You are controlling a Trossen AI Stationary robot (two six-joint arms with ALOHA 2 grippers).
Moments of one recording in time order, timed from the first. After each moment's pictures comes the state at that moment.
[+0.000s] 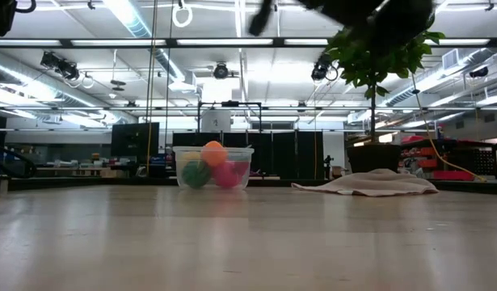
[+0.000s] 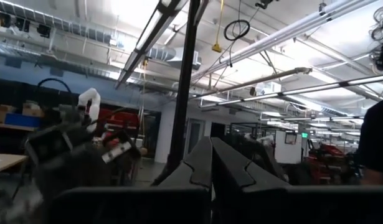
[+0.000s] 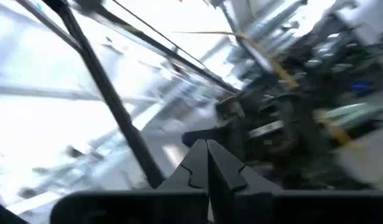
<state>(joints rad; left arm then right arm) -0.44 0.76 0.28 1.03 -0.07 -0.15 0.14 1.88 0.98 1.43 0.00 0.62</state>
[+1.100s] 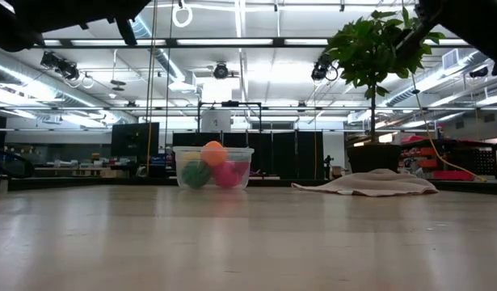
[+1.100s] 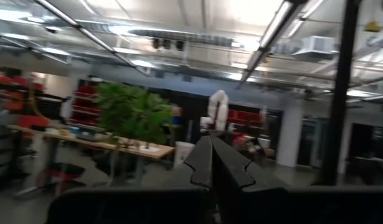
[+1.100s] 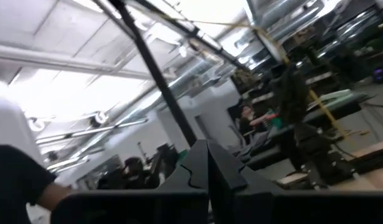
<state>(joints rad) 0.04 0.73 0.28 0.91 -0.16 -0.15 0.12 0.65 0.07 1.04 -0.13 0.58</state>
